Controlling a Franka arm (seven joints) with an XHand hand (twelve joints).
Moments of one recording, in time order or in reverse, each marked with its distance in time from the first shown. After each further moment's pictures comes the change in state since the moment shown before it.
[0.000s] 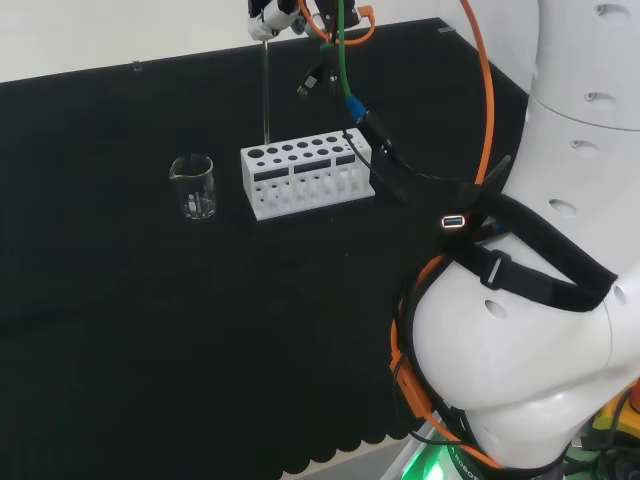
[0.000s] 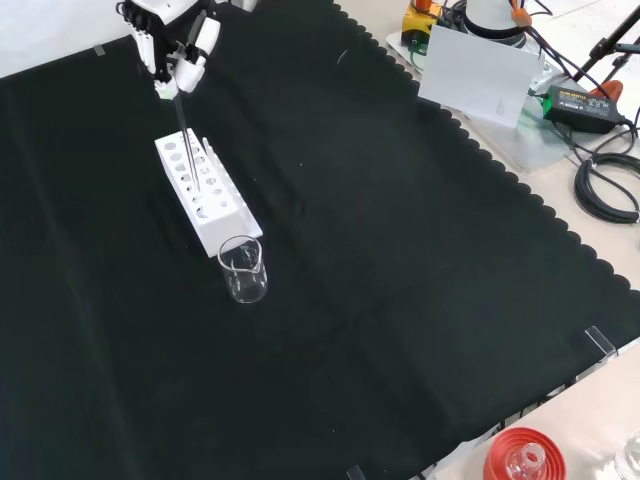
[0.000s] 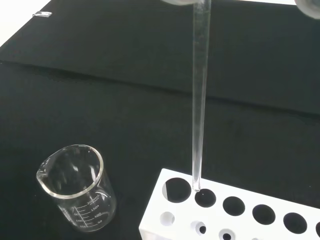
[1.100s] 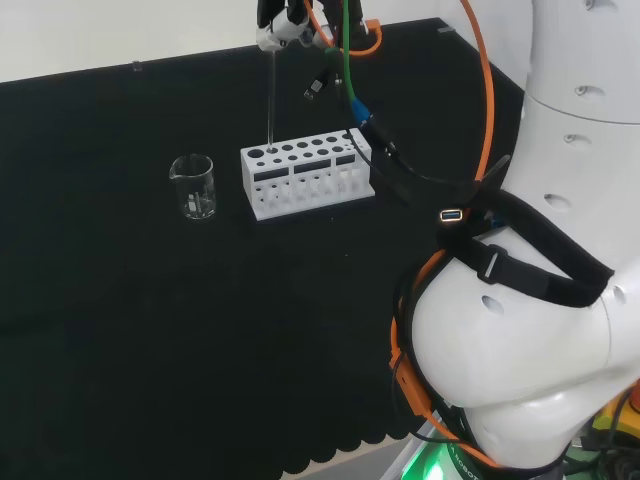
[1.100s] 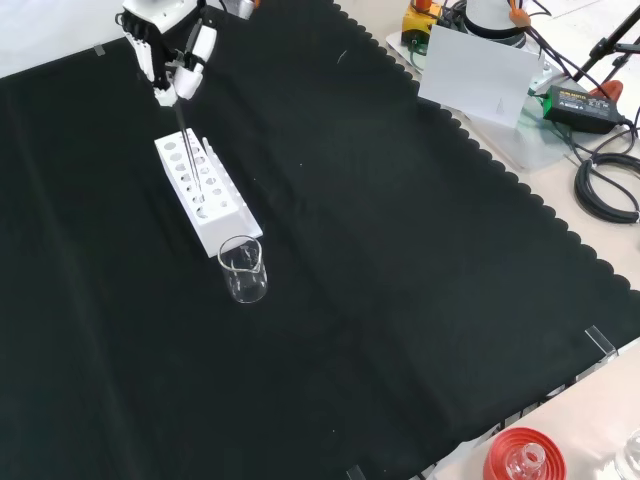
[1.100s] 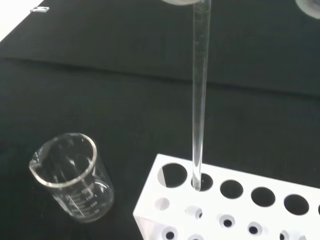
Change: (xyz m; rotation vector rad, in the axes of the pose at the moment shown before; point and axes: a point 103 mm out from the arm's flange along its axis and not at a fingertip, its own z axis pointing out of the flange) arm -0.016 0.000 0.021 0.017 0.041 0.005
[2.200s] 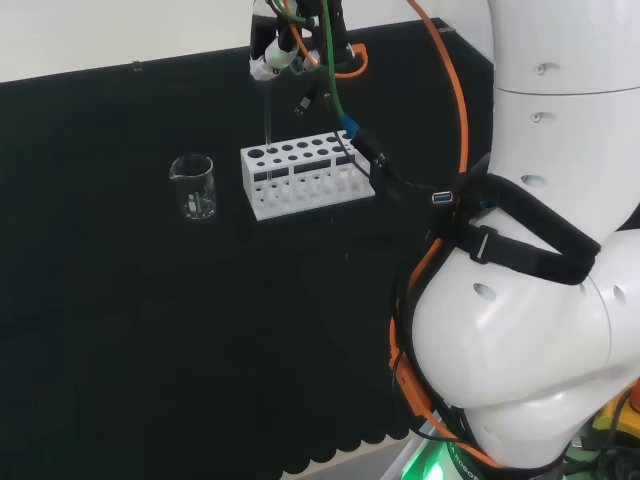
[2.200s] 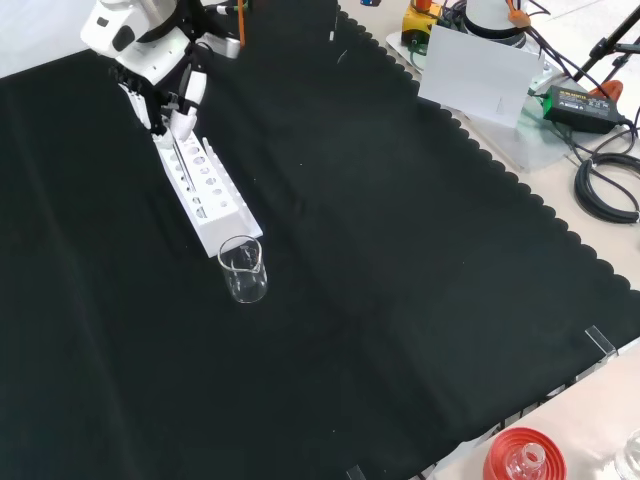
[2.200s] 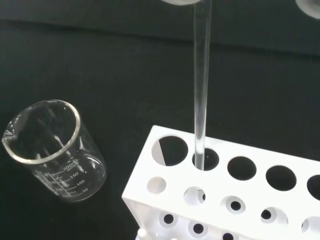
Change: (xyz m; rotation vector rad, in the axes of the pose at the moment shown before) arm -0.006 0.038 0.049 0.089 0.013 -0.024
